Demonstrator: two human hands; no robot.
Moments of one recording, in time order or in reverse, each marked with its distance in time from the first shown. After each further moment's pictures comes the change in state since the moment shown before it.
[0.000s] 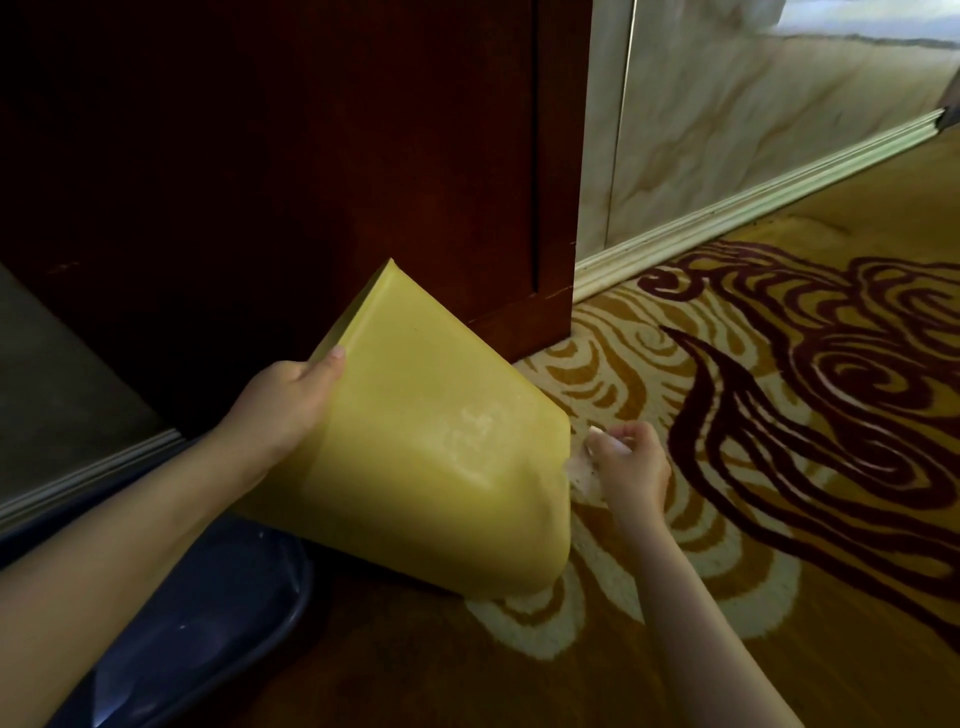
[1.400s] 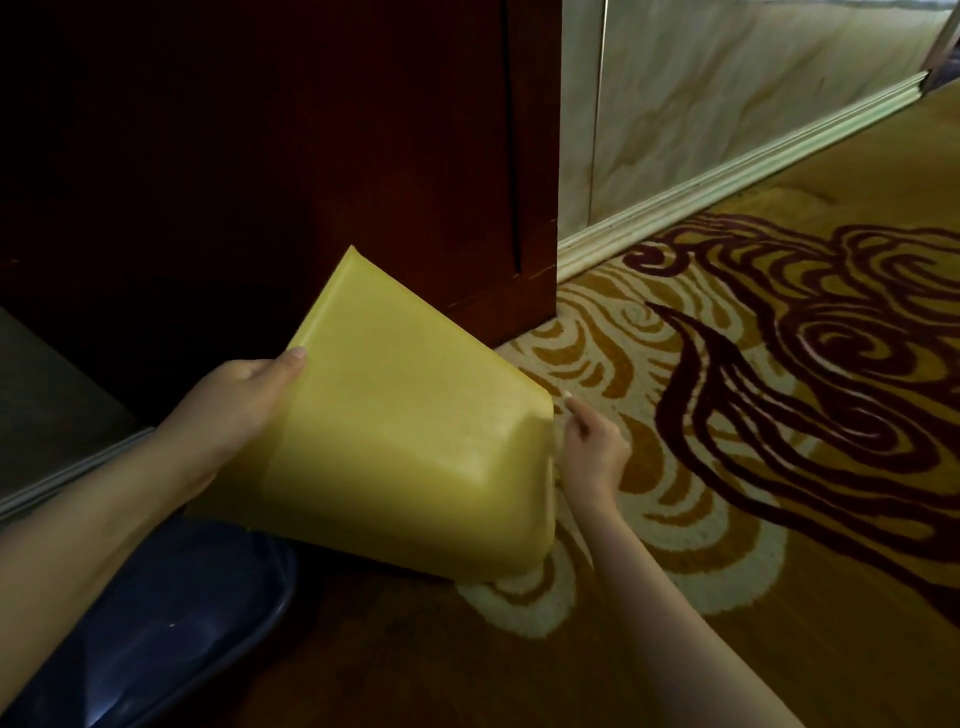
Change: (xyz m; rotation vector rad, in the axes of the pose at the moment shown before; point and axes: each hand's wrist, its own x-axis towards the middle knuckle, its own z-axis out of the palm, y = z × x) left_hand 0.003 -0.018 -0.008 -0.111 -0.096 -0.056; right_hand 0.003 0.024 0.026 -0.090 0.043 -0.269
